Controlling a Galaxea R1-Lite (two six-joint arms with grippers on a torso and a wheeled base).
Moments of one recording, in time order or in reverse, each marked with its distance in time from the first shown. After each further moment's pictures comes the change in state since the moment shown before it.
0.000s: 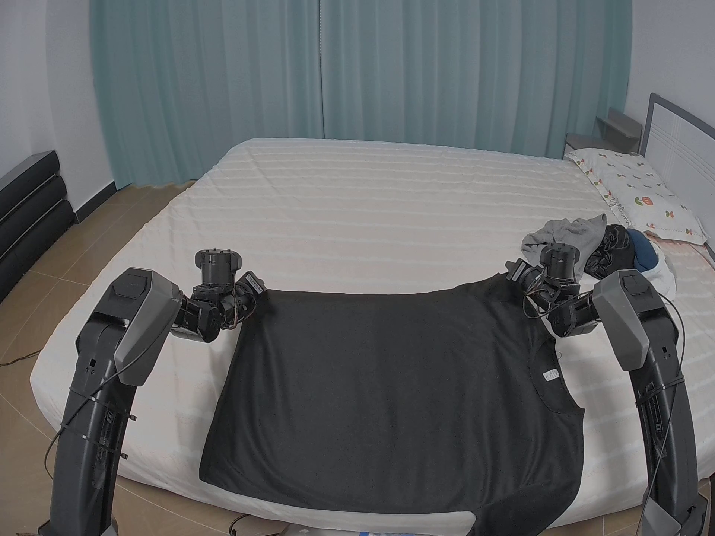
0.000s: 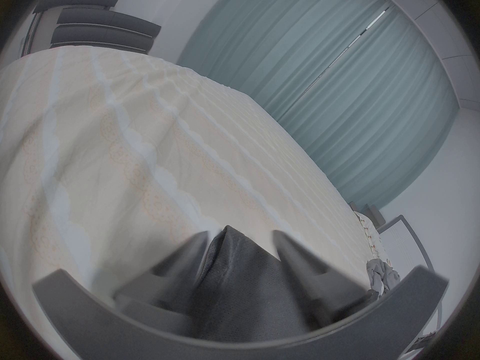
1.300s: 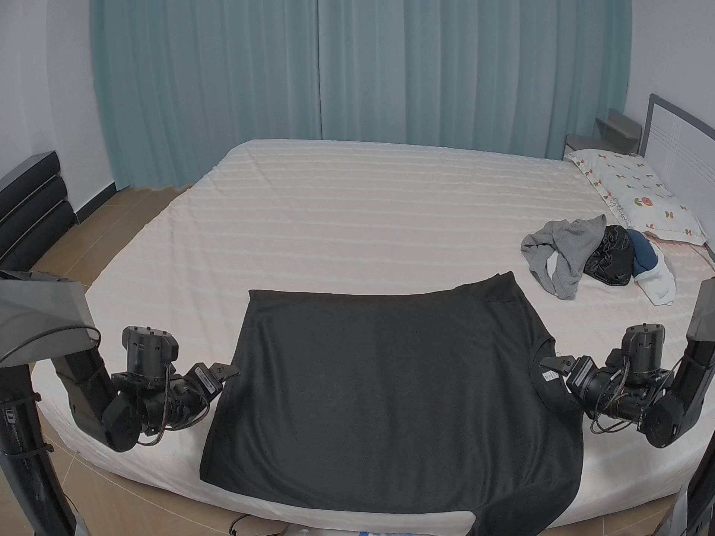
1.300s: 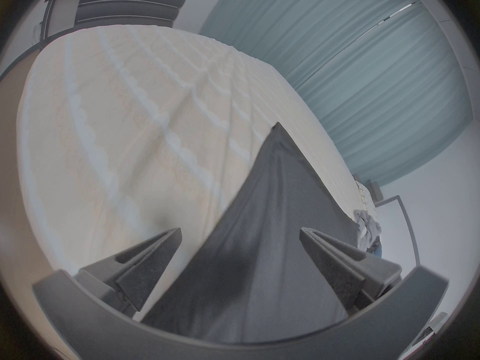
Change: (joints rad) left arm -0.038 -0.620 1.401 -0.534 -0.086 -0.086; right arm 0.050 -0.770 1.647 -0.518 0.142 0.299
